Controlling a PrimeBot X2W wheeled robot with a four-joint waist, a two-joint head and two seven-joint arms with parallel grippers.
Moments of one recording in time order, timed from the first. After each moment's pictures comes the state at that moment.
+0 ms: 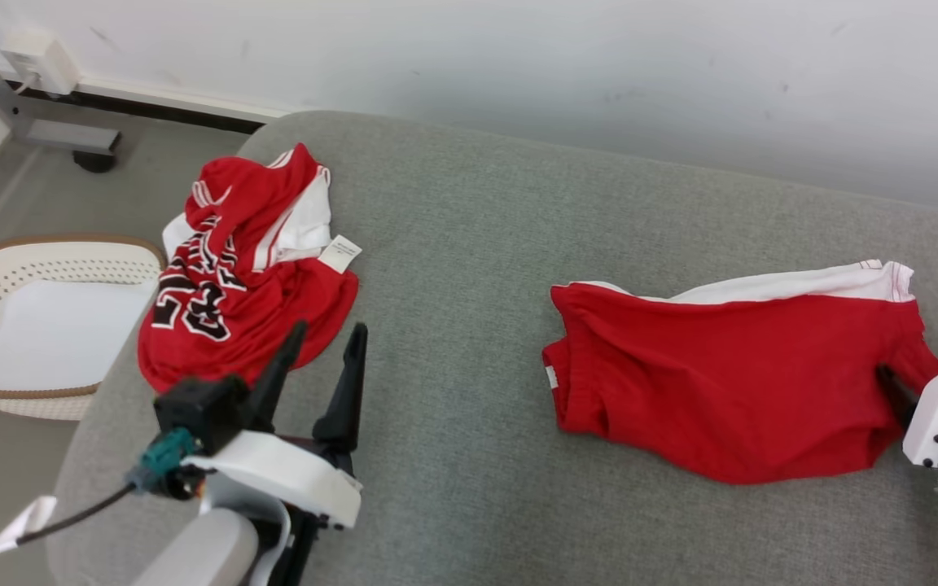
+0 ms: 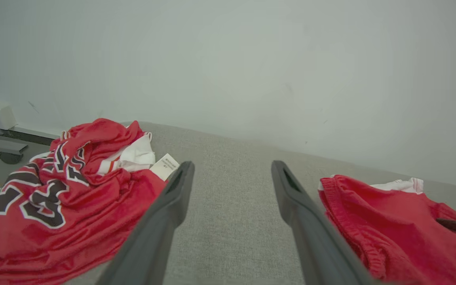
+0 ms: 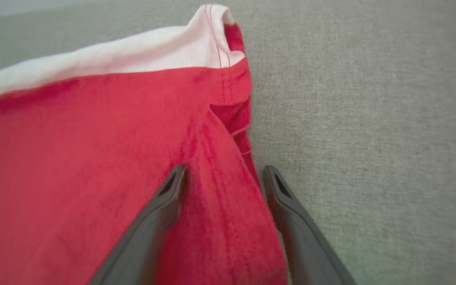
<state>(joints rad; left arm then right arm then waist) -0.41 0.38 -0.59 0.15 -0.71 0.18 -0.26 -0.85 -0.43 0.94 1.17 1.28 0.13 0.10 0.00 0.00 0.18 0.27</state>
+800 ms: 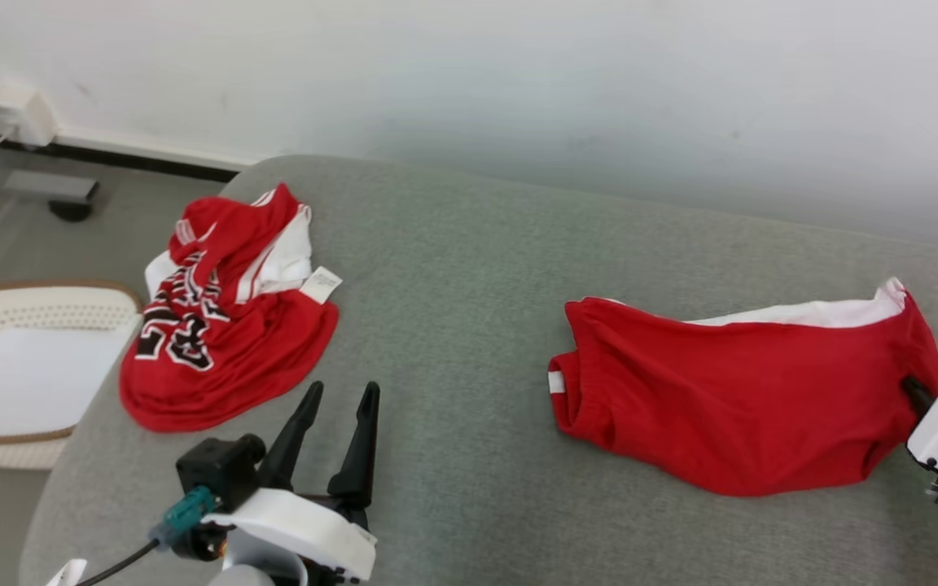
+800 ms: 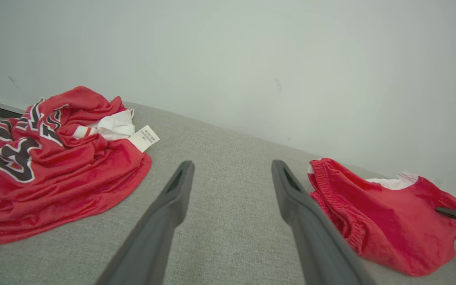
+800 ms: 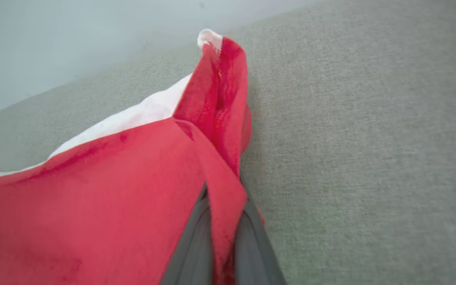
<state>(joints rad) -0.26 0.23 -0.46 0.23 -0.61 0.07 -0.26 -0.82 -0.42 0.85 1.17 1.42 0.13 0.12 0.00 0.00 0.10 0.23</state>
